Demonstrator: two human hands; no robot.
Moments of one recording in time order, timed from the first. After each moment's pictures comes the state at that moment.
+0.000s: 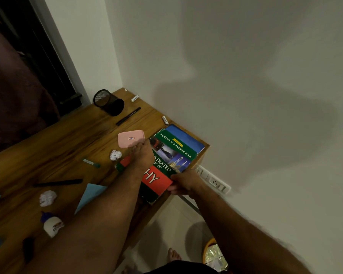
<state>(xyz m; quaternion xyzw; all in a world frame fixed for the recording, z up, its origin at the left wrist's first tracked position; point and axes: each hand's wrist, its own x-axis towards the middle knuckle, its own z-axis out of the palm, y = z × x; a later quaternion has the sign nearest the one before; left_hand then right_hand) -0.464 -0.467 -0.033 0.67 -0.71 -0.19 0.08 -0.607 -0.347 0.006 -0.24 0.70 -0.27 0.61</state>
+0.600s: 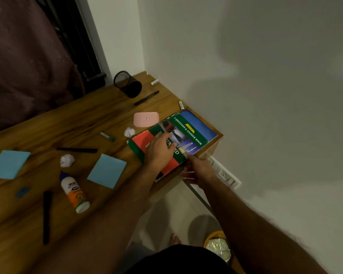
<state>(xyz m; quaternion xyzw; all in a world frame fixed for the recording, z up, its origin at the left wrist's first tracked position) -0.483 -0.374 0.005 0.66 -0.66 -0.26 0.25 -0.628 -0.331 -0.019 -0.23 0.69 -0.33 0.60</state>
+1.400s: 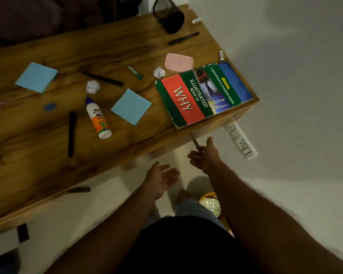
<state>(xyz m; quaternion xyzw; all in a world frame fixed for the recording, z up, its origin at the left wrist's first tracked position) -0.453 -0.170 -0.091 0.55 0.16 -0.72 0.39 -0.608 -0.267 -0.090 -0.10 0.68 -0.25 0.68</state>
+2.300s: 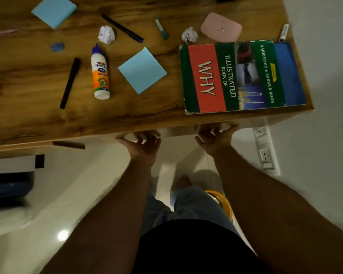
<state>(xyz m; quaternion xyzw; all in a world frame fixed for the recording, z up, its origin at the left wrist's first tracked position) -0.442 -0.196 -0.167 0.34 0.35 -0.44 0.75 -0.617 -0.340 -0.169 0.01 0.57 -0.29 0.77</state>
